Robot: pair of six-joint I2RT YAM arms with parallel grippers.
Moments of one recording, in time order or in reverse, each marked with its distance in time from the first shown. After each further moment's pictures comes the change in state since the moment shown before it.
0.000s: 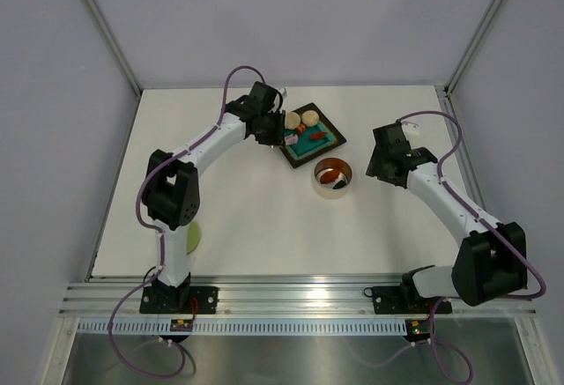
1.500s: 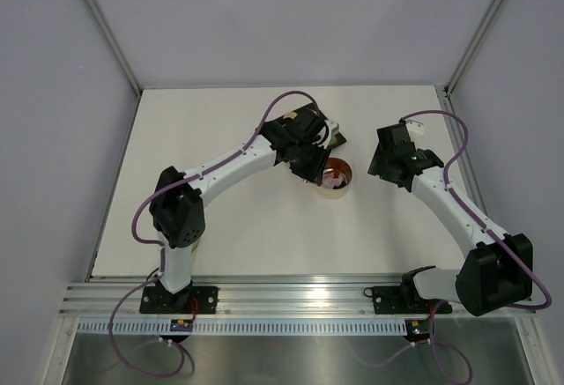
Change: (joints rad) left arm -0.321 -0.066 0.013 -0.188 0.058 0.023; right arm 0.000 -0.054 0.000 -0.007 0.000 0.005
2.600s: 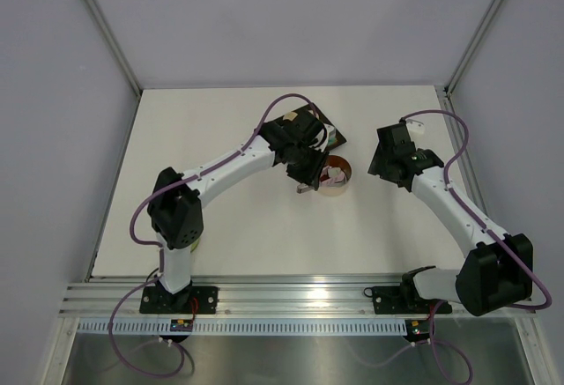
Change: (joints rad) left arm 0.000 -0.016 -0.017 -0.036 0.000 -0.012; right arm 0.000 0.000 0.003 0.000 0.006 0.000
